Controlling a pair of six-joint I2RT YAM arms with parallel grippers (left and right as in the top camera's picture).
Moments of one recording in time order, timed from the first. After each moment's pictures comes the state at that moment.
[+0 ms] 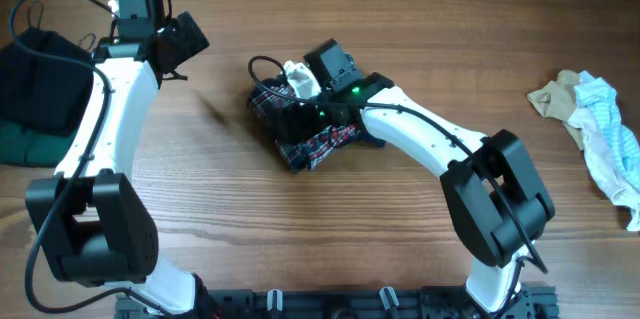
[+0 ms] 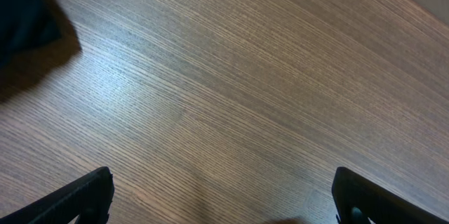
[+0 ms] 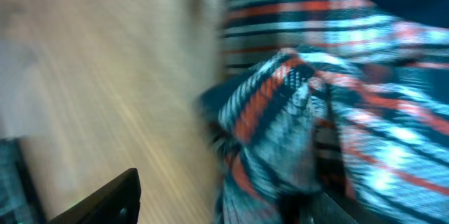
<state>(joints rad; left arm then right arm) 0.05 1.77 1.41 -0.60 -0.13 -0.49 0.63 1.97 1.35 -0.42 -0.56 0.12</state>
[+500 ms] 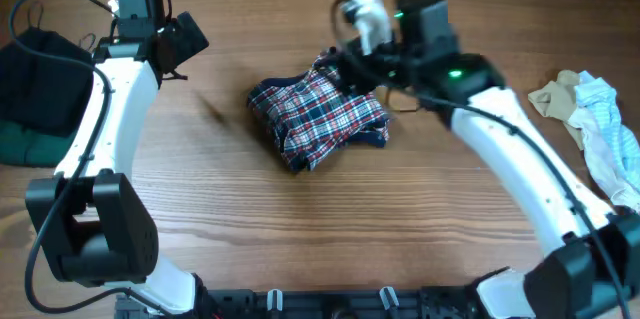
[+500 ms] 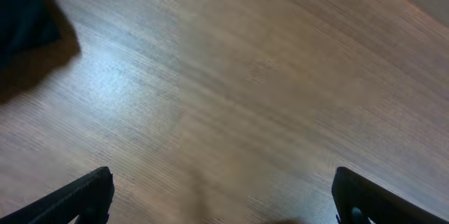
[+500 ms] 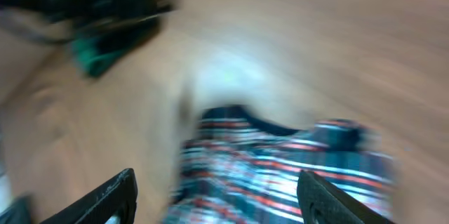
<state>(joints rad) 0.05 1.77 1.41 -0.59 -0.13 -0.49 0.39 1.60 1.36 -0.48 -0.47 0.03</state>
